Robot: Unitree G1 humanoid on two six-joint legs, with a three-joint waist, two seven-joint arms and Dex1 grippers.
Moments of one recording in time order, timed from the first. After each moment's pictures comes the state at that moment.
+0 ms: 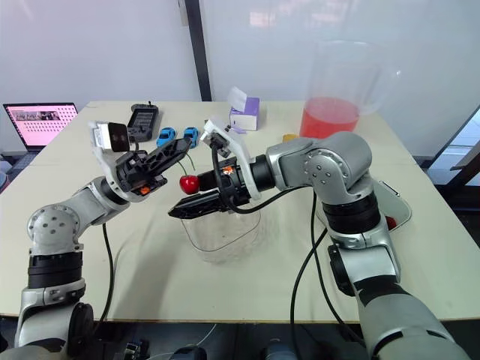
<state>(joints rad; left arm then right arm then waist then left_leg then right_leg) -0.65 0.44 0.30 -0.03 -1.44 0.95 -0.70 -1.16 -0.38 0.12 -0.12 0.81 1.45 0.85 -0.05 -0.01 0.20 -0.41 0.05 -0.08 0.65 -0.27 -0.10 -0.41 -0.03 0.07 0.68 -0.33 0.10</state>
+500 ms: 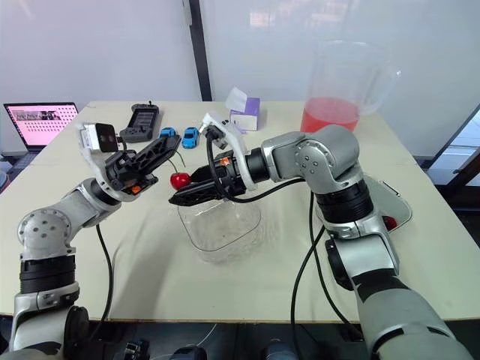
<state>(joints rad) -0.62 0.47 0.34 -0.05 -1.44 0.95 -0.69 -1.22 -0.39 0.18 0.01 0.76 1.35 0.88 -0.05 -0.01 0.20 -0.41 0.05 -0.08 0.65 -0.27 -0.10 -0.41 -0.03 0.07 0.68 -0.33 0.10</state>
